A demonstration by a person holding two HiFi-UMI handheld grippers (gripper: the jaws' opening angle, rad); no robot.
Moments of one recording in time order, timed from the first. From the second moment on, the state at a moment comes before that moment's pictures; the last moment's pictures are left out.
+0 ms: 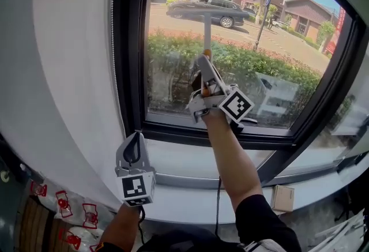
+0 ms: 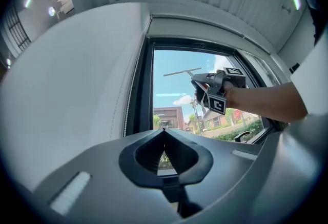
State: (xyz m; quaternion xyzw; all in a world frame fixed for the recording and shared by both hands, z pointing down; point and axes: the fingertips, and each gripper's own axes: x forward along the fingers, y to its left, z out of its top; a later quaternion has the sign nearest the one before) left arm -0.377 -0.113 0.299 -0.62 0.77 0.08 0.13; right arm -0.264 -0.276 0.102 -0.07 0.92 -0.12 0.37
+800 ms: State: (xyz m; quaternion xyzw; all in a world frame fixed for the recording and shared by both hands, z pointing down) left arm -0.342 -0.172 0.162 -0.58 0.77 0.10 0.25; right arm -0.191 -0.326 -0.110 0.03 0.89 -0.05 0.44
